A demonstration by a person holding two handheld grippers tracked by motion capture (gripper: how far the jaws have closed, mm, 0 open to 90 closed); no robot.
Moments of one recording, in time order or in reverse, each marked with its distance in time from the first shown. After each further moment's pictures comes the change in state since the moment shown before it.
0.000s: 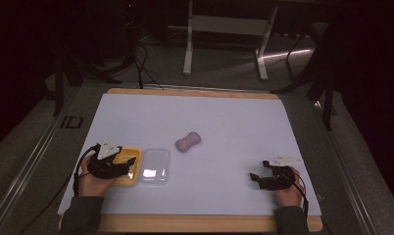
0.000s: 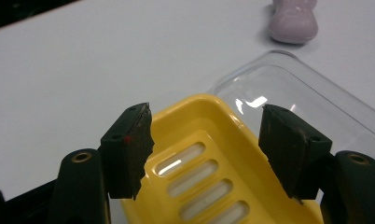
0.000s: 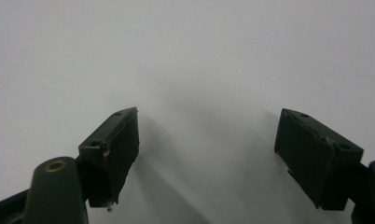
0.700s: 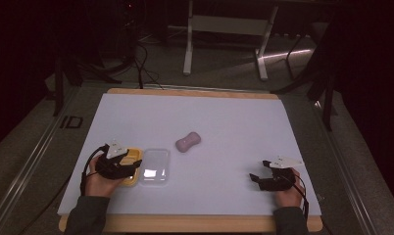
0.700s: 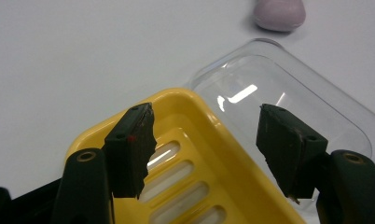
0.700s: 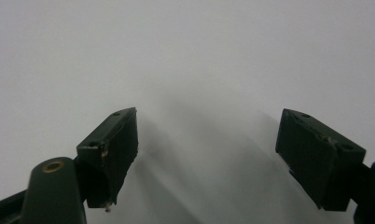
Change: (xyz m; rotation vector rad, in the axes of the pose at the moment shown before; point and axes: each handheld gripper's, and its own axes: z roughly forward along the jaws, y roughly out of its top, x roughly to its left) left arm -0.012 0.004 0.014 0.054 -0.034 0.009; right arm 0.003 -0.001 -0.003 -0.031 -0.004 -0.032
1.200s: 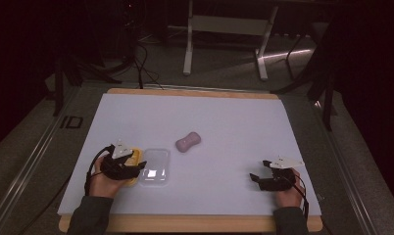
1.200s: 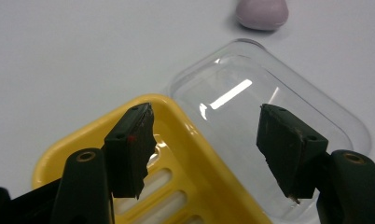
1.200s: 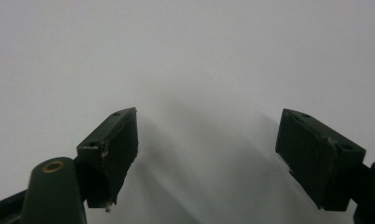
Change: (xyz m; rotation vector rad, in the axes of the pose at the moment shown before) left arm -0.010 0.005 0.005 0.021 -0.034 0.008; right arm 0.000 0.000 -0.001 -0.005 -0.005 -0.002
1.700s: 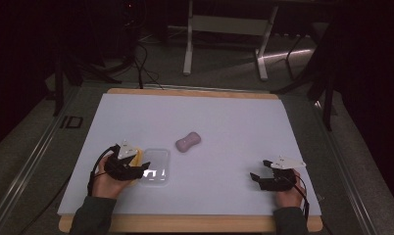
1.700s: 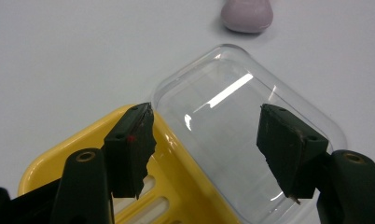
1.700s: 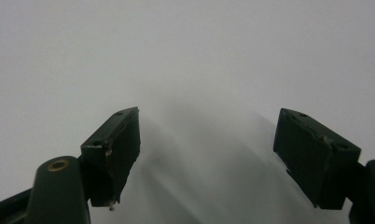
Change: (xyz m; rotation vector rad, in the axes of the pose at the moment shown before) left arm -0.013 0.011 -0.003 0.016 0.008 0.035; right arm 0.000 -0.001 -0.002 -0.021 -0.004 0.000
